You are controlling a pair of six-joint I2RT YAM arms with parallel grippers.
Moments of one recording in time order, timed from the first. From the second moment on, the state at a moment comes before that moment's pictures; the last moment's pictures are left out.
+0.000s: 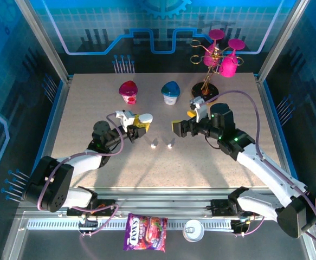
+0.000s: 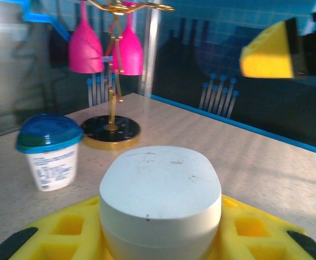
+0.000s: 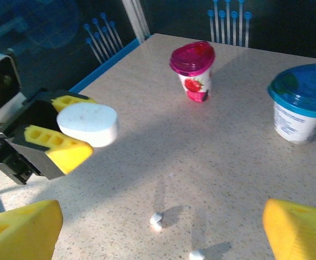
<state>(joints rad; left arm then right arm) -0.31 1.35 0.44 0.93 0.66 -0.12 0.51 1.08 0.90 -0.20 -0.32 0.16</state>
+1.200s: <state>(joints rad) -0.44 1.35 0.53 0.81 1.05 -0.13 0.57 1.26 1.04 -0.27 -0.53 -0.13</state>
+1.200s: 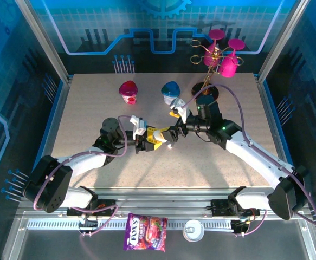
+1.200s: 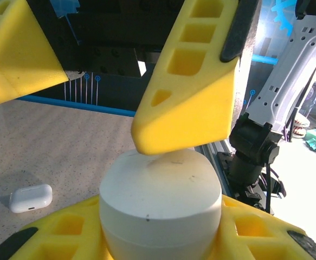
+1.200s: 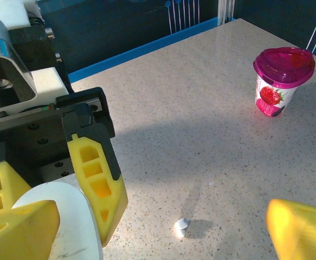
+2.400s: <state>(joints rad) -0.44 1.35 0.55 0.77 1.08 -0.14 0.59 1.23 1.04 -0.34 -0.56 -0.16</state>
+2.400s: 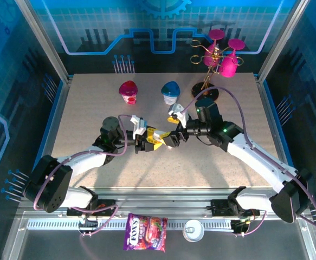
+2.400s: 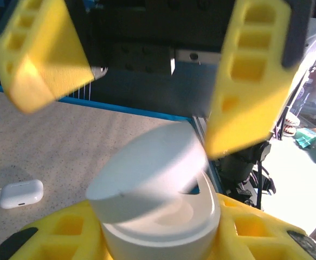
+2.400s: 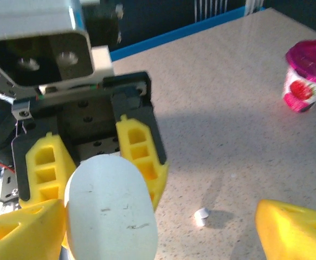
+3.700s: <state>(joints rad) -0.44 1.40 0.57 0.84 1.15 -0.22 0.59 1.22 1.04 -0.42 -0.59 -0.29</state>
